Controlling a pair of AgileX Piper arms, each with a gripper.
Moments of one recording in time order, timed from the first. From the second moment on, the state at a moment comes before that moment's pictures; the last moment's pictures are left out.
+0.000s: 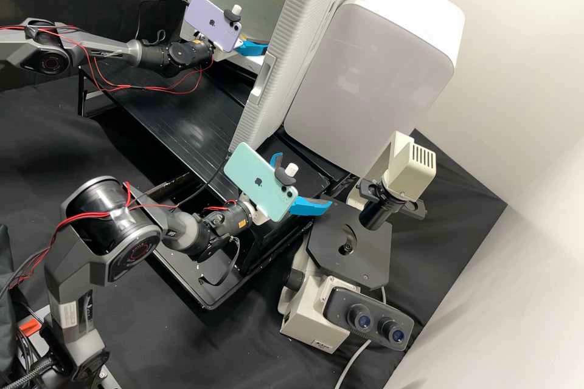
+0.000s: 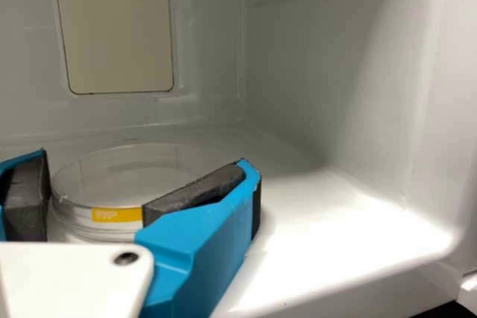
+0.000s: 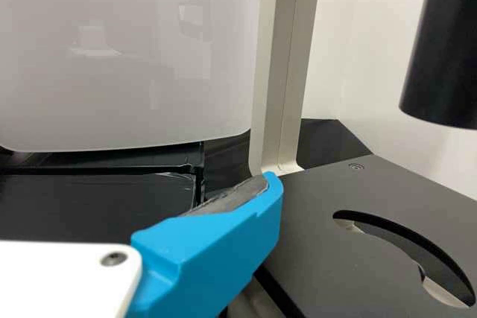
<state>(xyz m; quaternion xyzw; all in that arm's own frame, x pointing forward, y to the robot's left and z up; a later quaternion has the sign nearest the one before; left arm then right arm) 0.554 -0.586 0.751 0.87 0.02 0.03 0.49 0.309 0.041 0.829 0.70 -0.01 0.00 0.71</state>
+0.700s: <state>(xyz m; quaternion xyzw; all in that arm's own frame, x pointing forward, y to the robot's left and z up) 0.553 -0.583 0.749 0.87 0.02 0.04 0.49 0.309 0.041 0.829 0.70 -0.01 0.00 0.71</state>
